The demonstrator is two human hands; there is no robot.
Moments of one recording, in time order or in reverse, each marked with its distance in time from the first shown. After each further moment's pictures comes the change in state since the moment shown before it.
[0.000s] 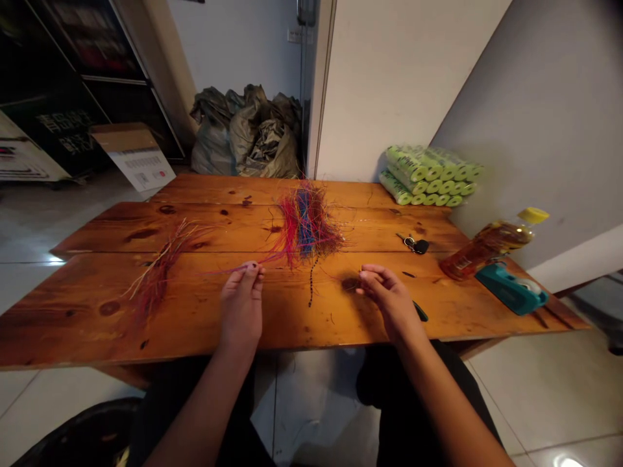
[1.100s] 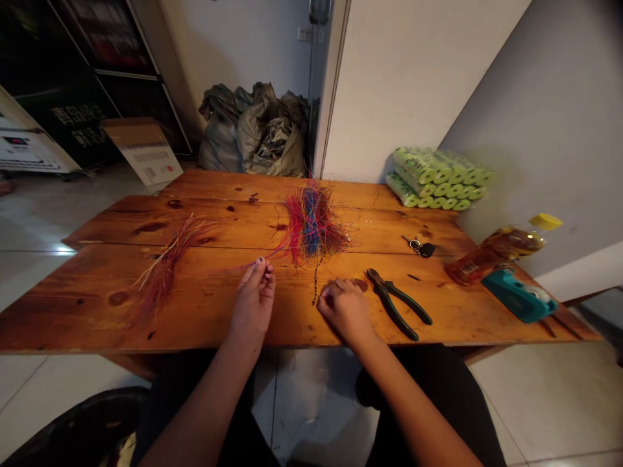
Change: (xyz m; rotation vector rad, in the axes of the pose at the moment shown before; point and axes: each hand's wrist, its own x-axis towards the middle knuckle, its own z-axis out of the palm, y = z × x) left_hand 0.010 -0.005 -0.003 -0.253 0.037 -0.251; right_hand -0.005 0.045 0.044 -1.462 -0.221 -0.582
